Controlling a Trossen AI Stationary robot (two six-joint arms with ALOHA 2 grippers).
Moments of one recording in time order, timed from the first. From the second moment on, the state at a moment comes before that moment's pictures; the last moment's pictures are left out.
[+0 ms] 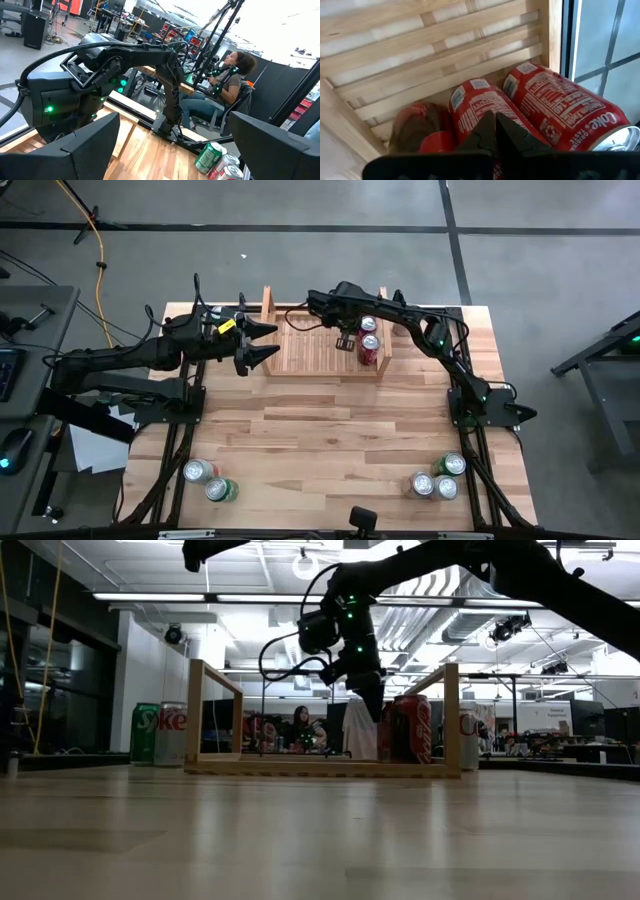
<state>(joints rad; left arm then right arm) 0.16 0.84 0.79 0.07 -0.04 -0.43 -0.44 2.35 2.24 -1.53 0.34 -0.16</state>
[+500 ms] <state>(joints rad) 0.16 0.84 0.79 0.07 -0.04 -0.42 -0.44 2.34 2.31 -1.48 0.23 -0.14</state>
